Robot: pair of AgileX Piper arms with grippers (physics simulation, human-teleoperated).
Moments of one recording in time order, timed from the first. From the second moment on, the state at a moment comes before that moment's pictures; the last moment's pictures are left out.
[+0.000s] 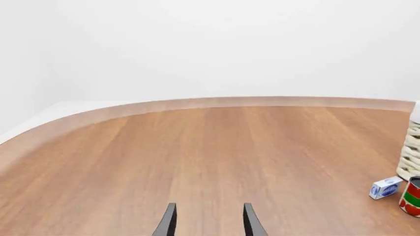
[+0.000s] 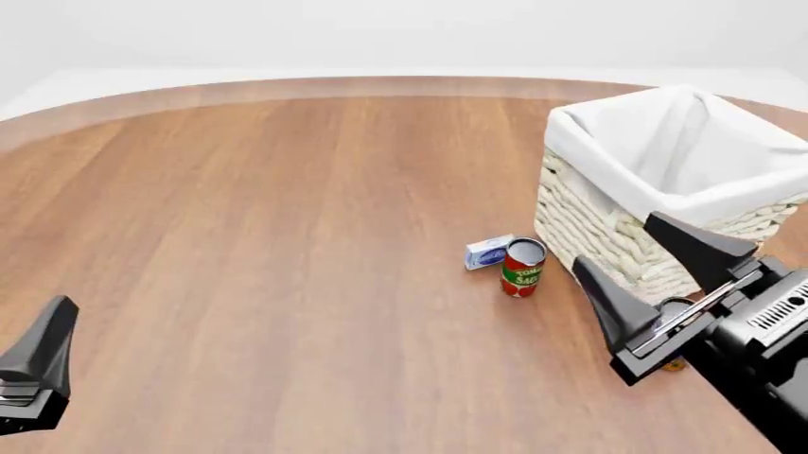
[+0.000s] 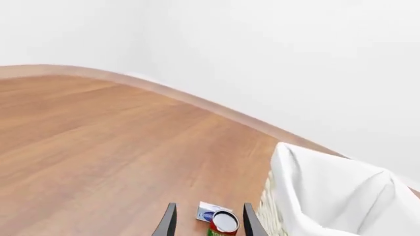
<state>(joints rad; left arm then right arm) 0.00 0.01 0.00 0.00 0.00 0.49 0.75 -0.10 -0.65 -0.22</state>
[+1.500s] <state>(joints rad) 0.00 0.01 0.00 0.00 0.00 1.01 1.45 -0.49 -0.82 -0.21</state>
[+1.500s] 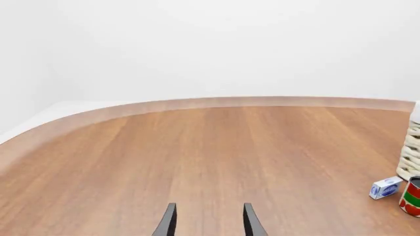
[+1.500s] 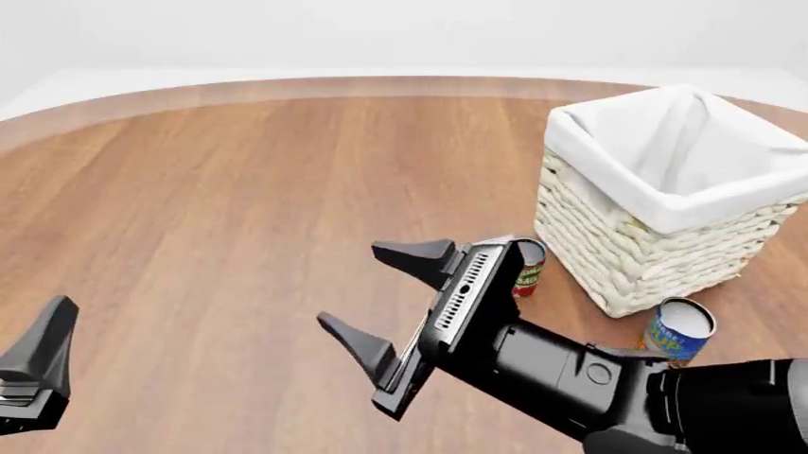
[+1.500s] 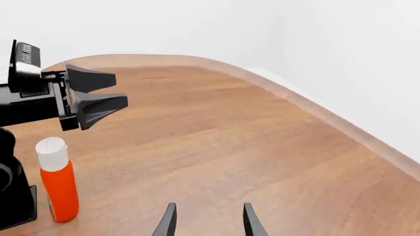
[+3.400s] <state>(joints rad) 0.00 0.01 0.00 0.00 0.00 1.30 1.72 -0.84 -0.66 0.00</state>
